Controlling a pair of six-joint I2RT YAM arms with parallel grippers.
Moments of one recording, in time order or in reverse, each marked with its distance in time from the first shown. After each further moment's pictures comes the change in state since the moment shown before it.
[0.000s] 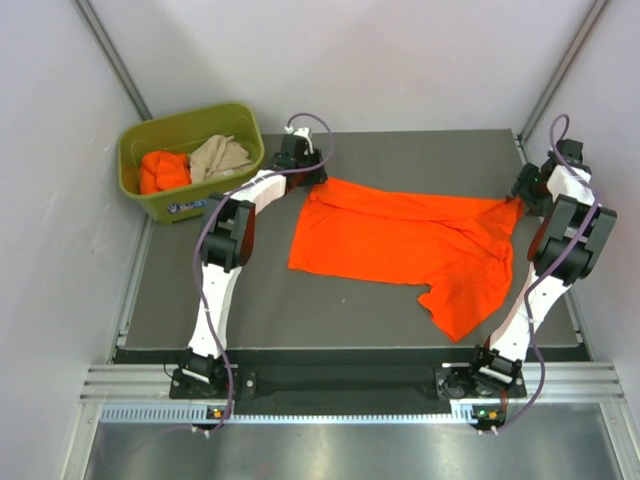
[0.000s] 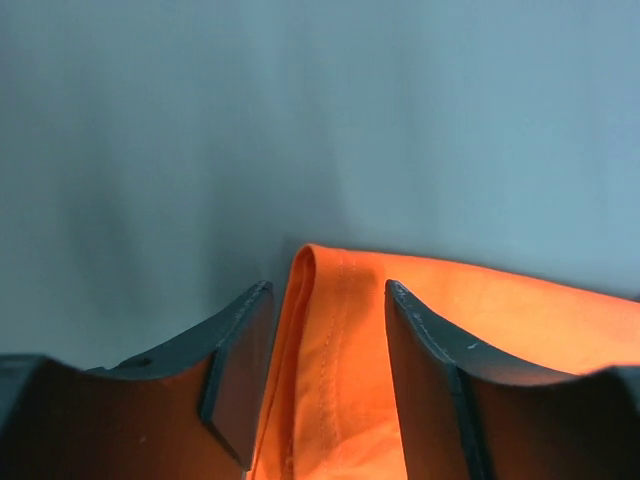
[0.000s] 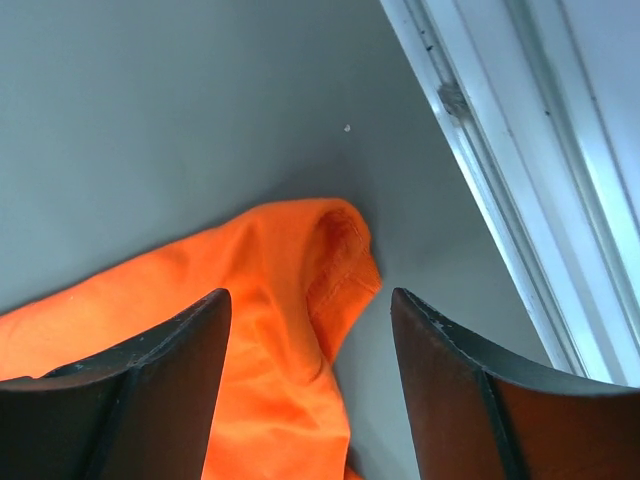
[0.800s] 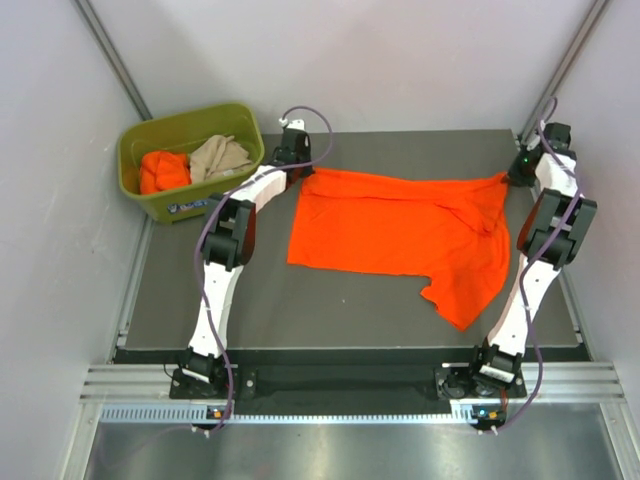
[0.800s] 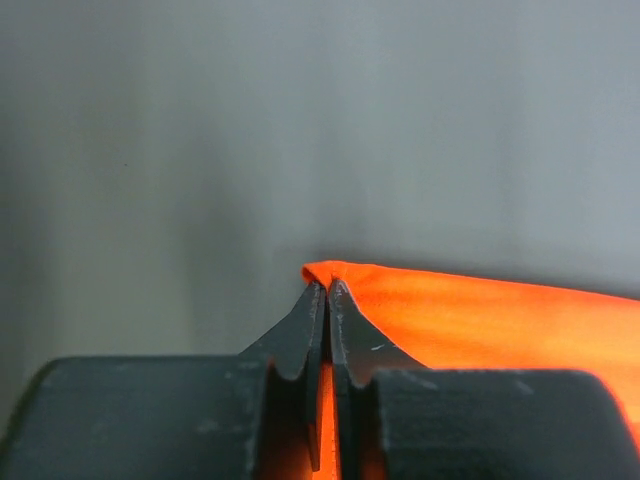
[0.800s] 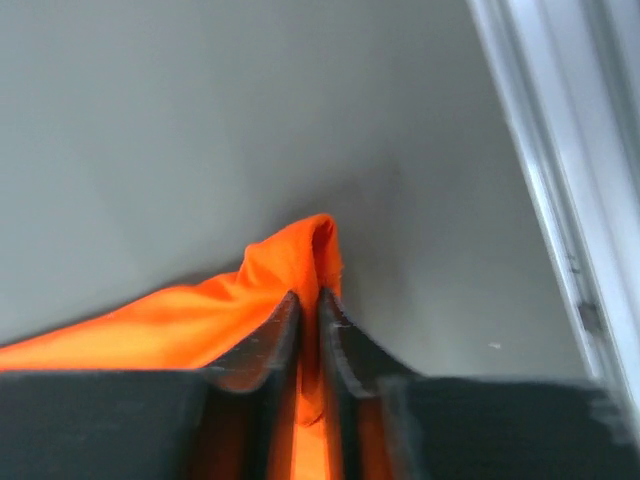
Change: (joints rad) left arm 0.005 0.037 0.094 -0.035 -0.240 0.053; right arm 0.054 0.237 0.327 0.041 -0.124 0.018
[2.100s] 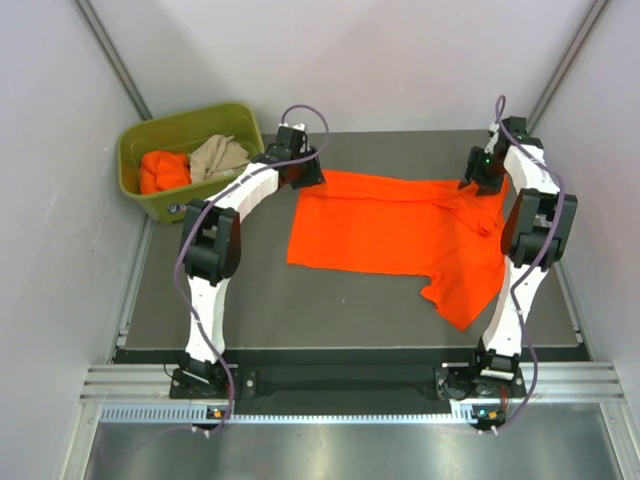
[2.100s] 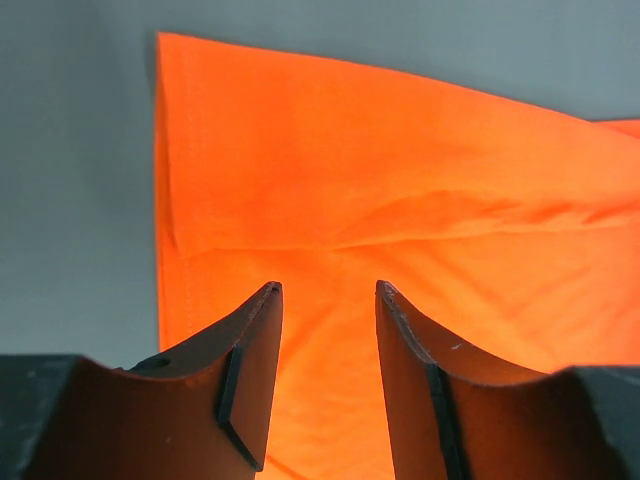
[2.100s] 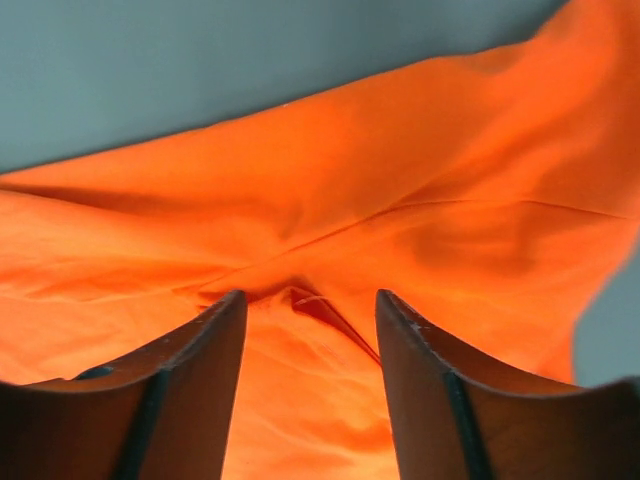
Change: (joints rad) left arm -0.029 -0.276 -0.192 -0.224 0.242 -0.128; right arm 0.201 -0.154 -0.101 -0.226 0.039 -0.030
